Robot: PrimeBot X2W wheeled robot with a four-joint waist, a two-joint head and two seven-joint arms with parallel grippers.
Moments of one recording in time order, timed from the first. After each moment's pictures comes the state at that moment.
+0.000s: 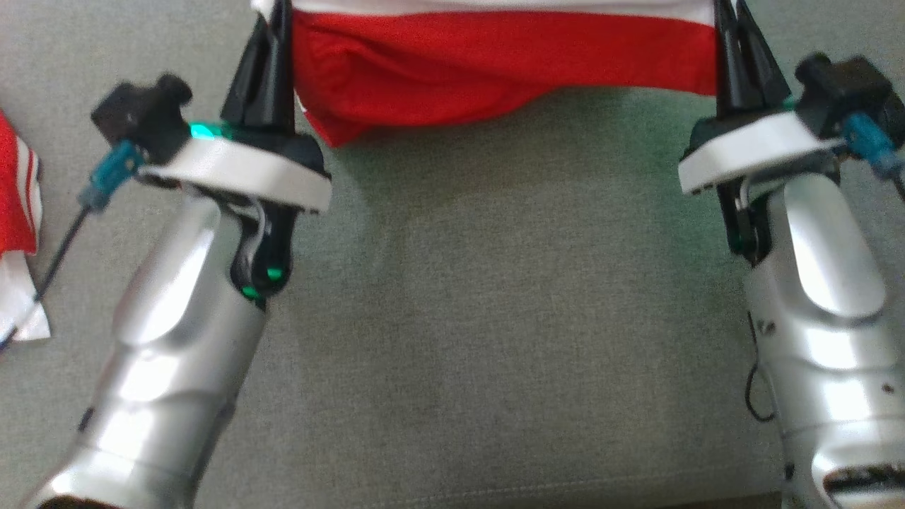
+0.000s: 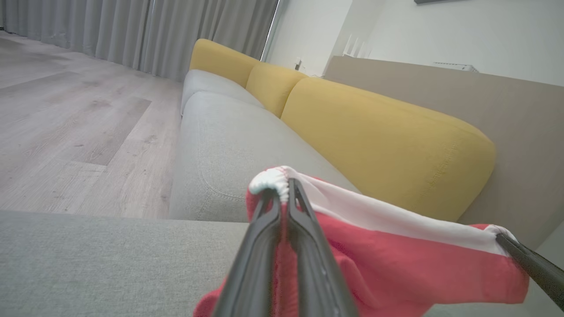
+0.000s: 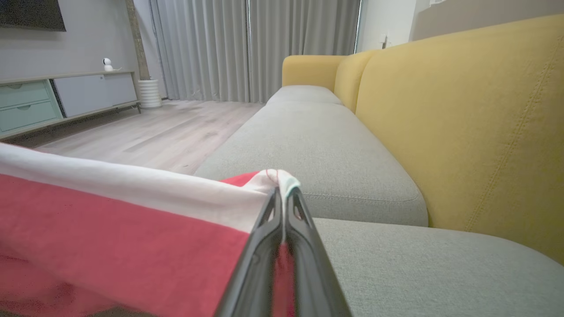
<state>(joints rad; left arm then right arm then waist) -0.77 0.18 -0.45 0.46 -0.71 -0.09 -0.19 -0.74 -0.07 0.06 0.61 0.02 0.12 -0.25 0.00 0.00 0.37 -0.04</state>
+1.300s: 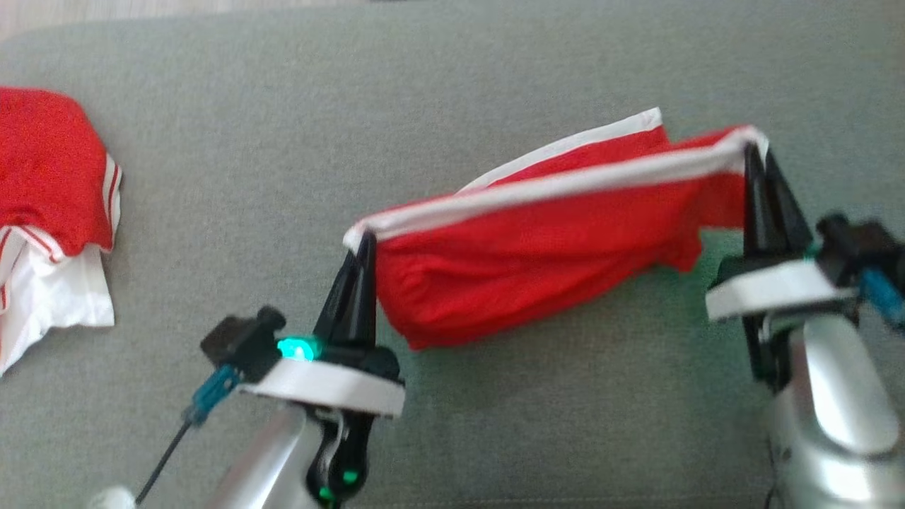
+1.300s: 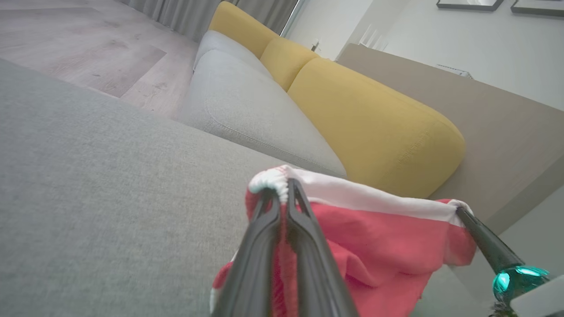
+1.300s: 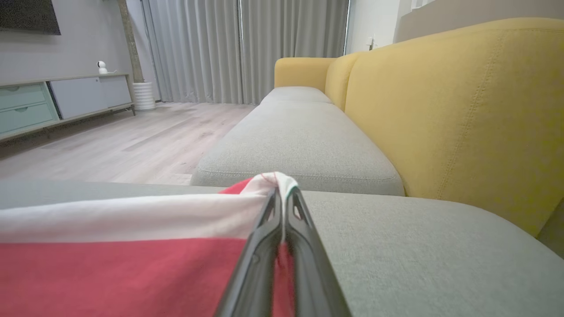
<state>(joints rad) -0.24 0.12 -0.52 0.16 -0.73 -0.01 -0.23 -0.33 -0.06 -0.05 0.34 -0.01 0.12 -0.25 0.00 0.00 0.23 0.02</state>
